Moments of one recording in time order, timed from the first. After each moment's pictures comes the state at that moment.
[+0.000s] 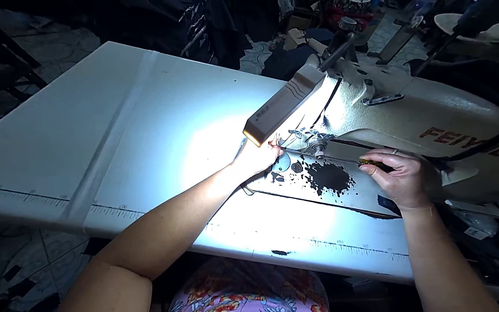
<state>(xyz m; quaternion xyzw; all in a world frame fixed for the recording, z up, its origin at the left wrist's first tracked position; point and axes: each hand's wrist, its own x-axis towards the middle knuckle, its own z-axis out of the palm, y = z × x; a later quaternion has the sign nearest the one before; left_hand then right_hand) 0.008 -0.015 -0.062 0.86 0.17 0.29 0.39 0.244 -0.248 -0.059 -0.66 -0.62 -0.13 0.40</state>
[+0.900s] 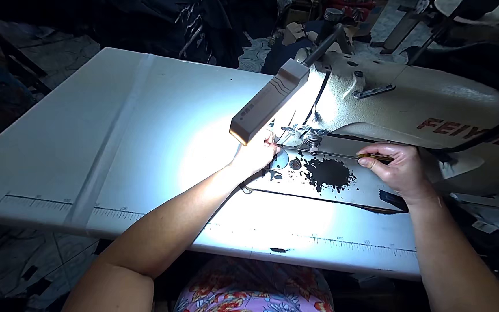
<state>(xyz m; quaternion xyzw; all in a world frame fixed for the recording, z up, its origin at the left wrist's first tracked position) 0.007 -0.021 -0.058 0.83 0.23 0.25 0.43 0.239 -0.246 -0.049 -0.71 -0.59 -0.04 0.39</state>
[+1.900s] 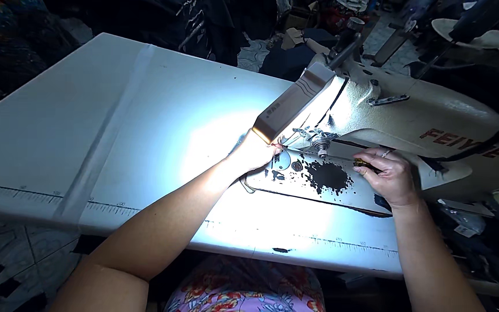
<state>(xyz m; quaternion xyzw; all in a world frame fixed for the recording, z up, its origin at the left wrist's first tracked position) 0.000 -0.006 -0.055 0.87 0.15 0.23 0.40 0.248 -0.248 -0.064 -0.68 -0.65 -0.15 0.31</state>
